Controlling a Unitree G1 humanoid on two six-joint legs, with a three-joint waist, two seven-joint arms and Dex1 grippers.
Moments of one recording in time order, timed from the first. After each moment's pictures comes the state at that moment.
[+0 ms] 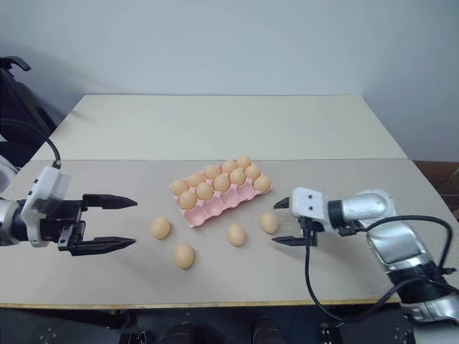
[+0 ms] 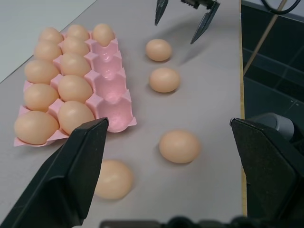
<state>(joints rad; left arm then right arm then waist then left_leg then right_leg) -0.13 1.06 0.34 -0.33 -0.73 0.57 -1.32 -0.49 -0.83 0.20 0.00 0.14 0.11 1.21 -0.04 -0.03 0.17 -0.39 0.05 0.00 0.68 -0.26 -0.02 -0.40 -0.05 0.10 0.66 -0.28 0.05</state>
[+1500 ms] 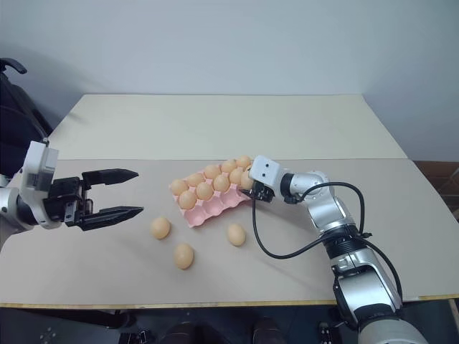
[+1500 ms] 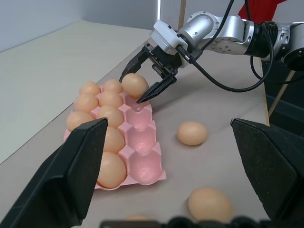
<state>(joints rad) -0.24 0.95 0.37 -0.31 -0.81 0.60 -1.17 -0.78 -0.47 0.23 0.38 -0.06 0.06 0.89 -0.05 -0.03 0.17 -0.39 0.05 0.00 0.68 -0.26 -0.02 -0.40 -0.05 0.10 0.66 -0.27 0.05</state>
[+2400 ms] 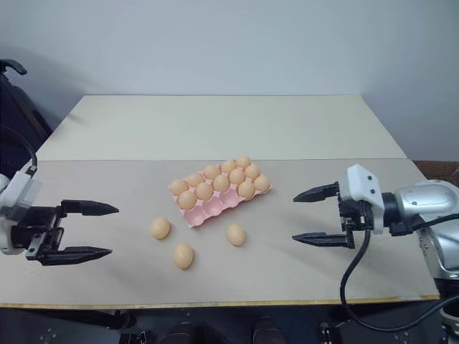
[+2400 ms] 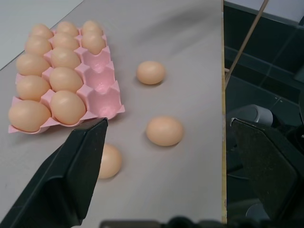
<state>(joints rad) -0.03 1.10 0.46 -0.22 -0.73 0.47 -1.48 -0.32 -1.00 -0.19 -0.24 0.56 0.37 1.43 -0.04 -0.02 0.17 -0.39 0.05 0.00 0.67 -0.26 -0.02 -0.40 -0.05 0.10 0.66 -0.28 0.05</state>
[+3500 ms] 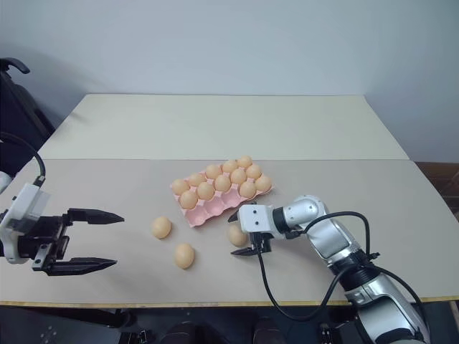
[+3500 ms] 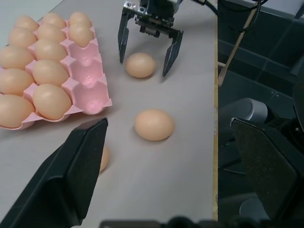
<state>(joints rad) 0.04 1.08 0.46 -0.30 -0.73 0.45 -1.47 -0.60 -0.57 0.43 0.08 0.01 0.04 1.22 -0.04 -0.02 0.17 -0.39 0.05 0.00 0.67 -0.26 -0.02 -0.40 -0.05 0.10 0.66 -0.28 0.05</state>
